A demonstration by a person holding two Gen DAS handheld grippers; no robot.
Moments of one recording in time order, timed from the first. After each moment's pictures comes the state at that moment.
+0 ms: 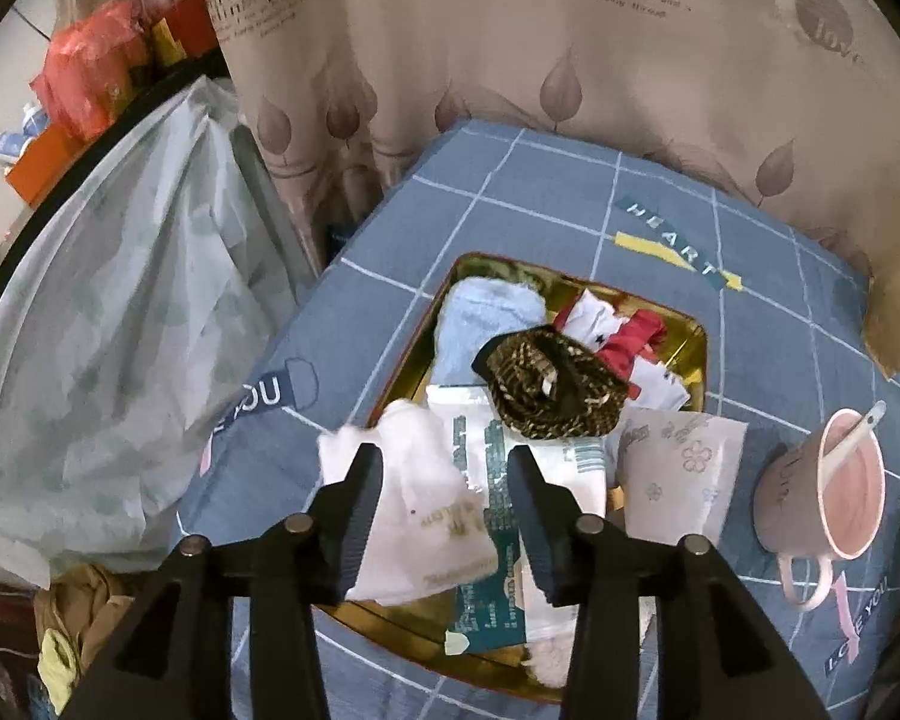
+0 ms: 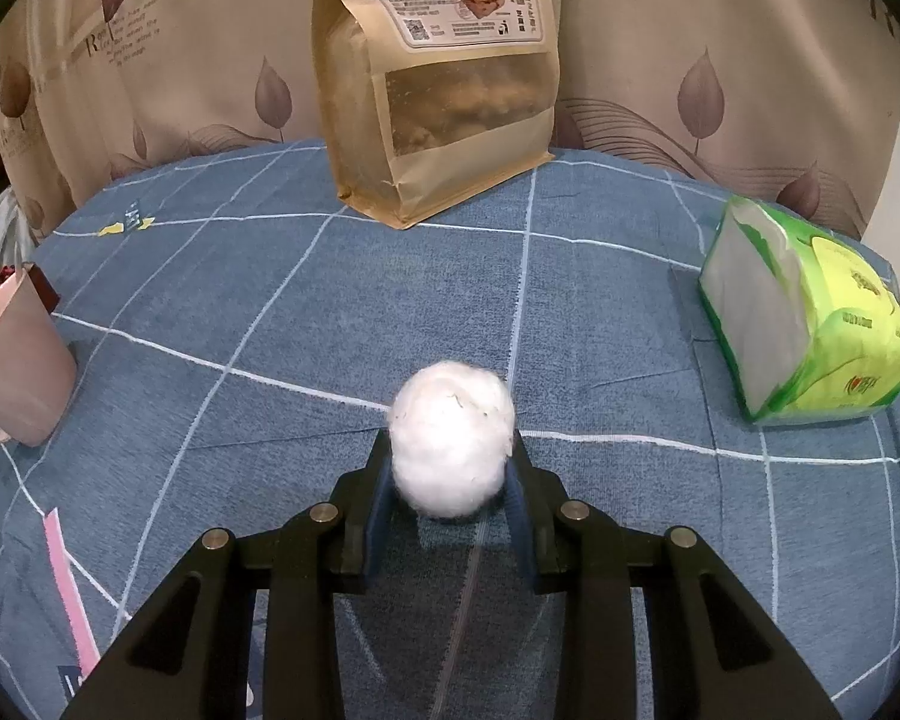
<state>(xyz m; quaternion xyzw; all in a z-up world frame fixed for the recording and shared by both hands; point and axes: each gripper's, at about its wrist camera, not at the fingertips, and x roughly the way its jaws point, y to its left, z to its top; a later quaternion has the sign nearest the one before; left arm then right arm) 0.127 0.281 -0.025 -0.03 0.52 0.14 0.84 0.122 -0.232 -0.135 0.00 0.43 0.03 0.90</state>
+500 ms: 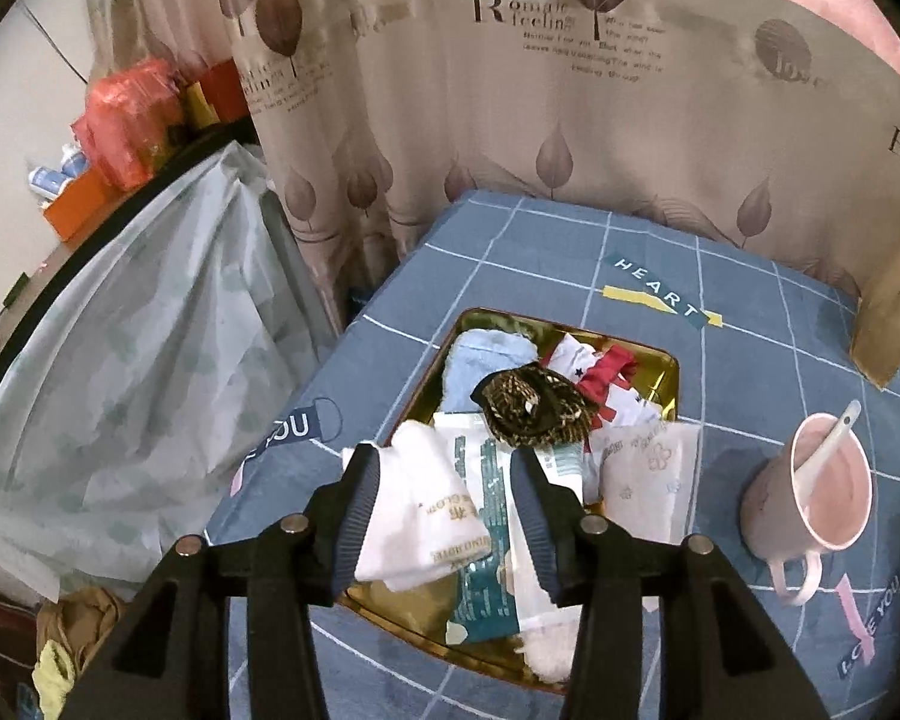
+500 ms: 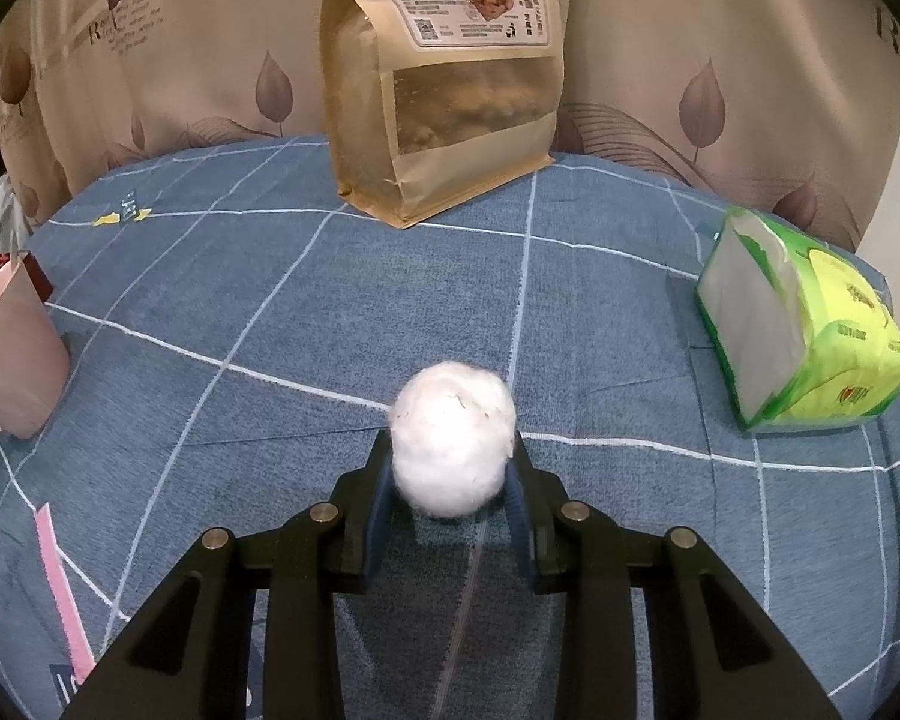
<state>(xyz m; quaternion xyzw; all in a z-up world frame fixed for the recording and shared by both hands) 0.091 0.258 0.001 0.00 0.44 0.16 0.88 0.122 -0.228 -0.134 -0.02 0.43 0.02 0.90</state>
